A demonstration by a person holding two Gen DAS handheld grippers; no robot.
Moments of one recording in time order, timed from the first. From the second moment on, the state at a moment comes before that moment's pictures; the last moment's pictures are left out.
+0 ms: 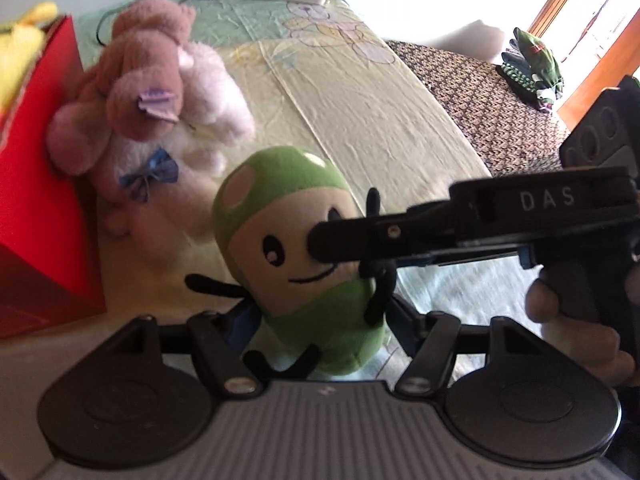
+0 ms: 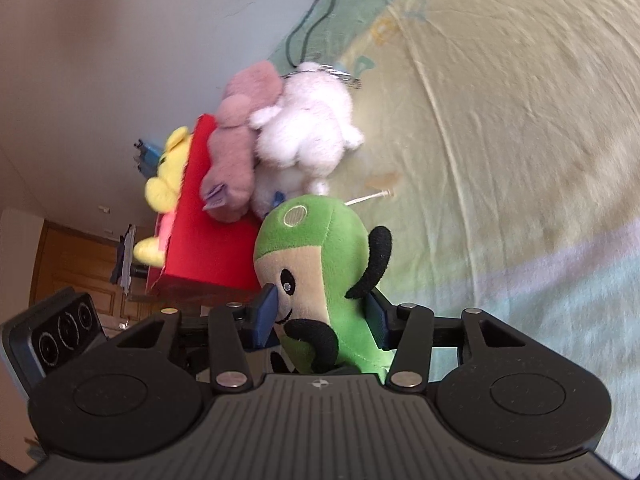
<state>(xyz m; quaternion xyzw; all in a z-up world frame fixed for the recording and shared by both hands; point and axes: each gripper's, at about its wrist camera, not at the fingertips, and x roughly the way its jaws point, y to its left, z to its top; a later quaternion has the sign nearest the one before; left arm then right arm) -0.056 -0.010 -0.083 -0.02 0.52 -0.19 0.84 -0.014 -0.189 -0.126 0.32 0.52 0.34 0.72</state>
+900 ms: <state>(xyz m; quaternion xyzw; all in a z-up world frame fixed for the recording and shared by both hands) -0.107 0.099 0.046 -0.02 0.32 -0.15 0.94 -0.039 -0.106 -0.010 0.31 0.33 0.44 0.78</state>
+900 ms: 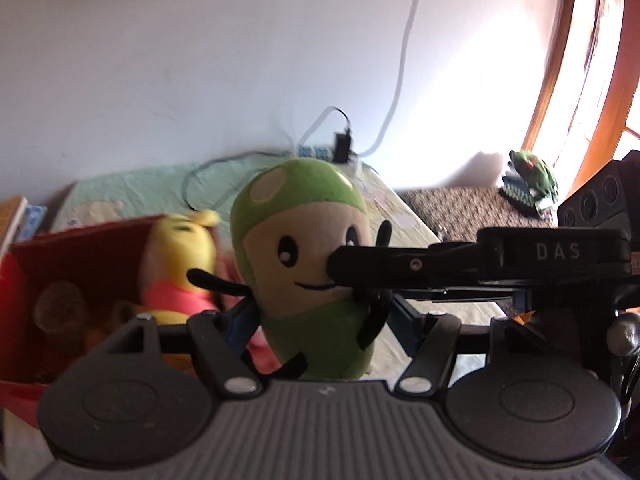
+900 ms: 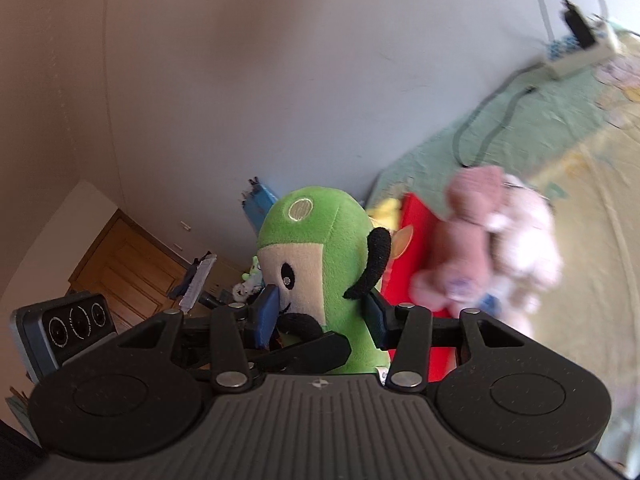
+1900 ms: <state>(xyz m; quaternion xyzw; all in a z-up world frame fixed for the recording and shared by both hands) -0.045 0.302 -0.011 -0.08 0.38 -0.18 0.90 -0.030 0.106 -0.017 0.22 0.36 0.33 0.85</state>
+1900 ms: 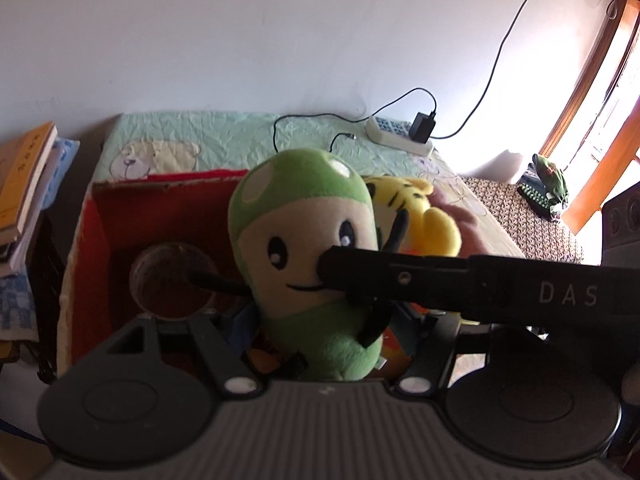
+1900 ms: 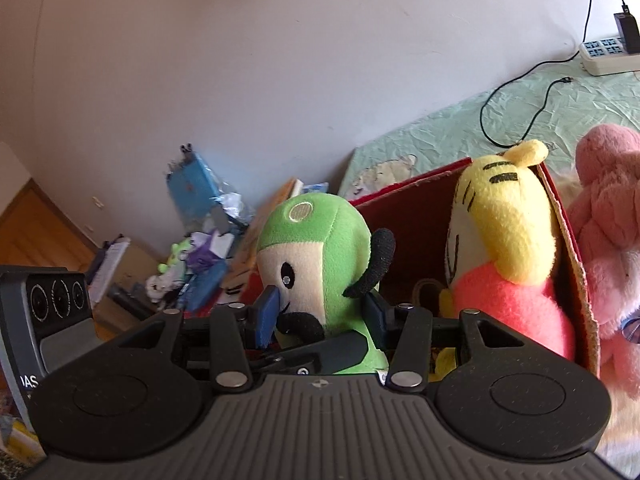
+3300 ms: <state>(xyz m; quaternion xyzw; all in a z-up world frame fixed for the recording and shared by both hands) -0.010 0.272 -0.044 0.05 0.44 -0.13 0.88 -0.016 0.108 -0.034 0.19 0.39 0.22 0.88</state>
